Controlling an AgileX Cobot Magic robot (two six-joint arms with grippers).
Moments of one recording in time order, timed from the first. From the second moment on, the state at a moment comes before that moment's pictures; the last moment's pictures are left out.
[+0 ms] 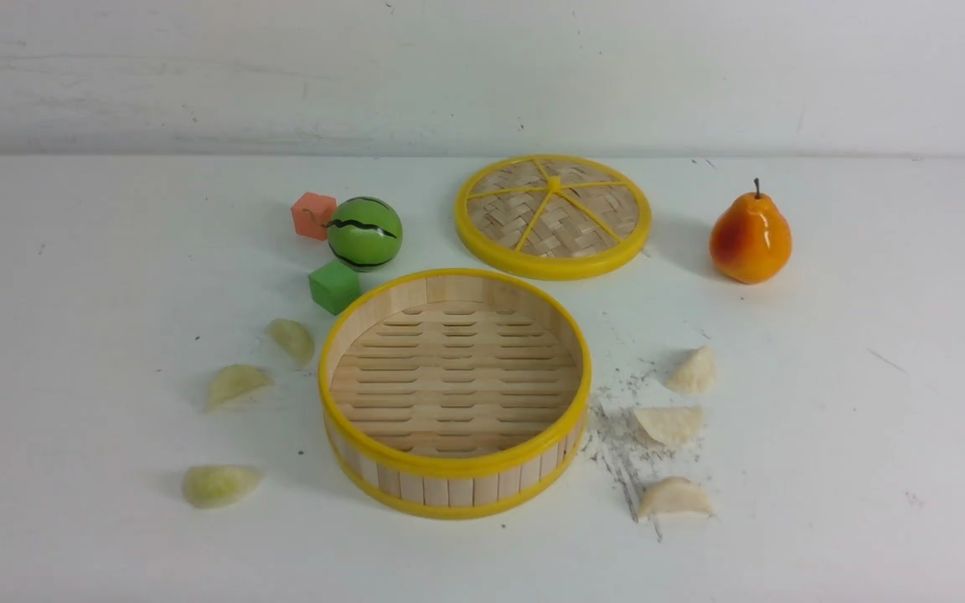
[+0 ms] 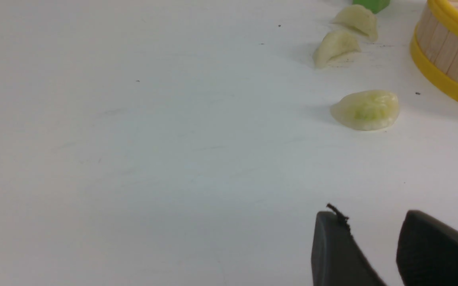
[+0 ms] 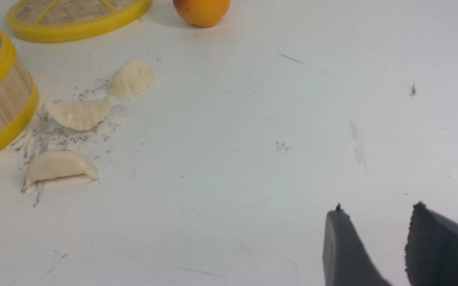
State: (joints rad) right arm -0.03 -0.01 0.02 -0.03 0.38 0.17; left arm -0.02 -0.01 0.03 0.07 0.40 -0.08
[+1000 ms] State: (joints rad) right arm -0.03 -0.01 0.03 -0.85 0.03 0.17; left arm -0.02 -0.01 0.03 0.15 -0.09 -0.08
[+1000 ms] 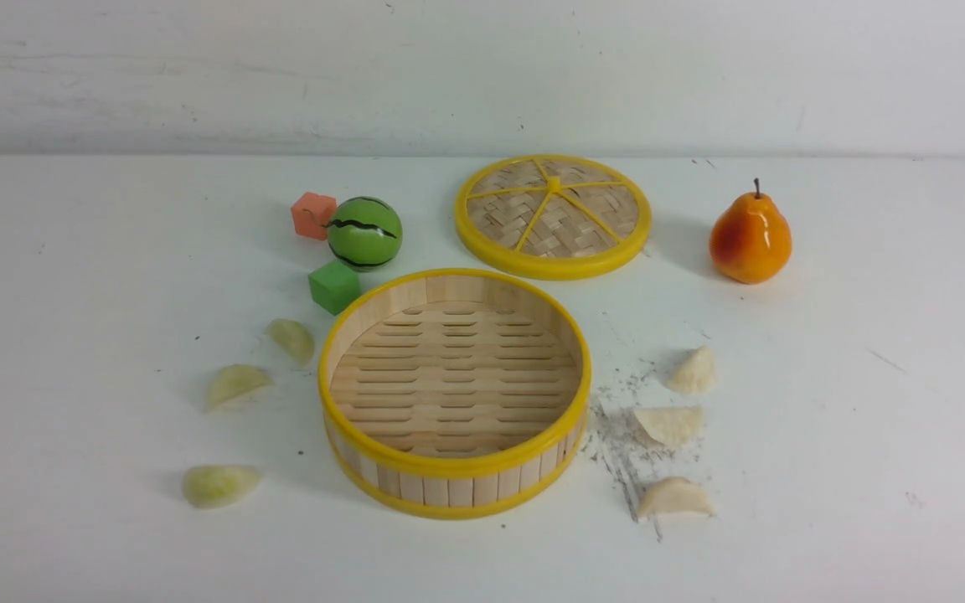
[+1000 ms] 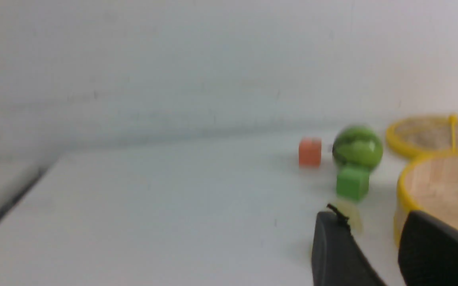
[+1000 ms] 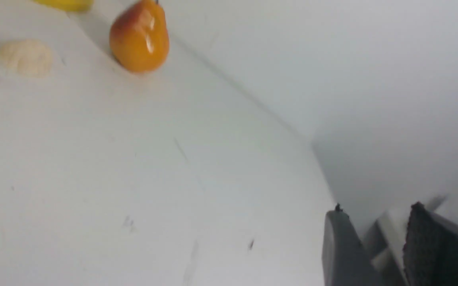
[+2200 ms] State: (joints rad) right arm -0.03 -0.01 0.03 -0.81 -0.65 0.53; left arm -0.02 -0.01 0.03 0.15 -0.48 -0.56
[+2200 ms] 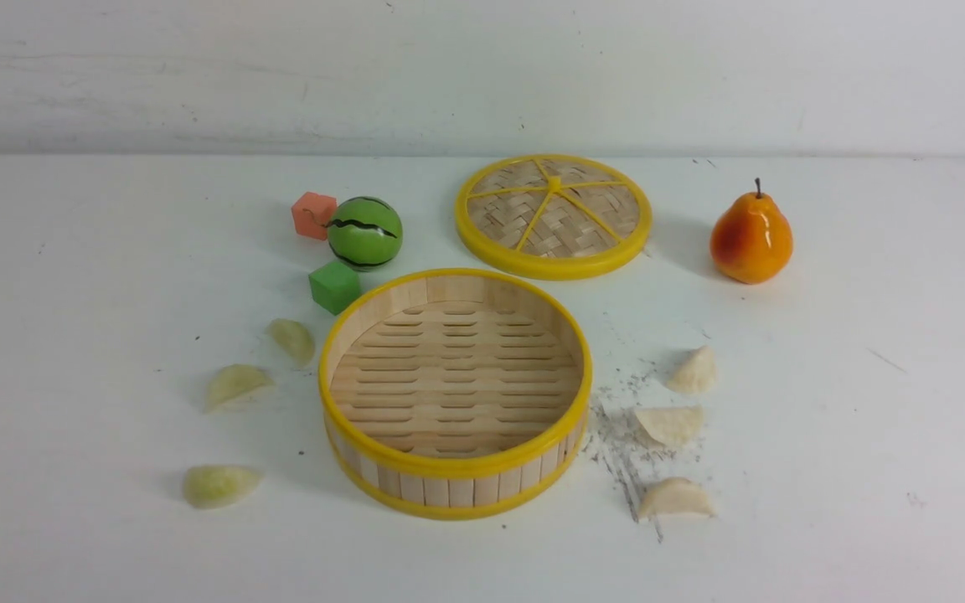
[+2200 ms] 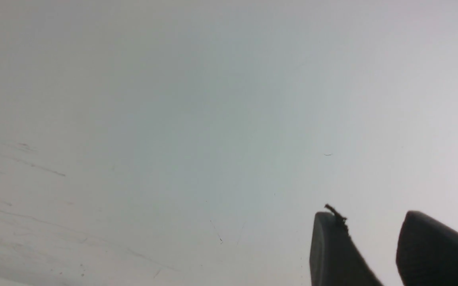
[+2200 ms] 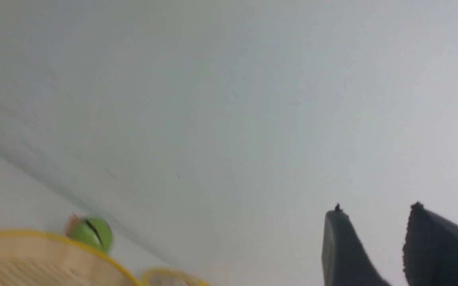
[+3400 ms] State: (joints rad) right arm 0.22 0.97 -0.53 0.50 0.68 -0.45; left arm -0.12 1.29 -0.93 -0.24 0.84 -0.18
